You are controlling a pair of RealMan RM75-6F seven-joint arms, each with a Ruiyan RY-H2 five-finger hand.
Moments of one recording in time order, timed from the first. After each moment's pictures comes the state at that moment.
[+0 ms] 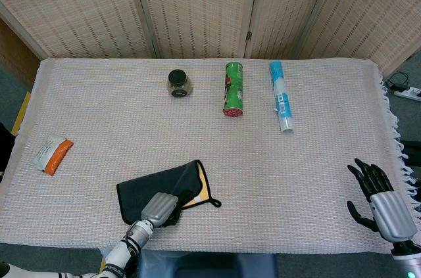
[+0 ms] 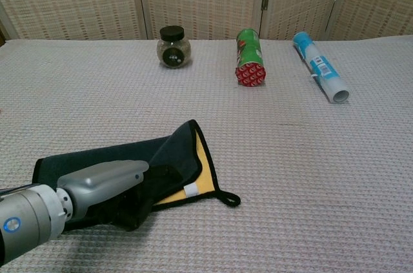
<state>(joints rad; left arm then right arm) -0.56 -1.70 -0.04 -1.70 1.02 0.95 0.50 0.04 -1.12 -0.05 -1.51 -1.69 1.58 0.22</state>
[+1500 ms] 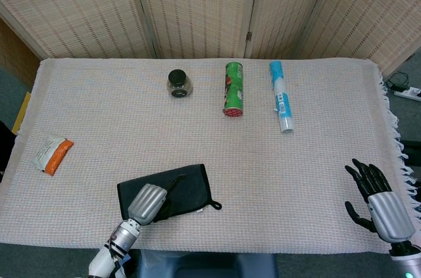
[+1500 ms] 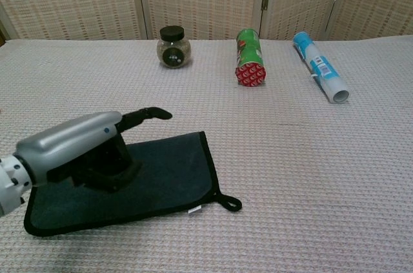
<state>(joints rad) -0.49 -1.59 0.02 -1.76 1.35 1.20 0.32 0.04 -1.13 -0.05 -1.51 -1.71 1.58 0.18</state>
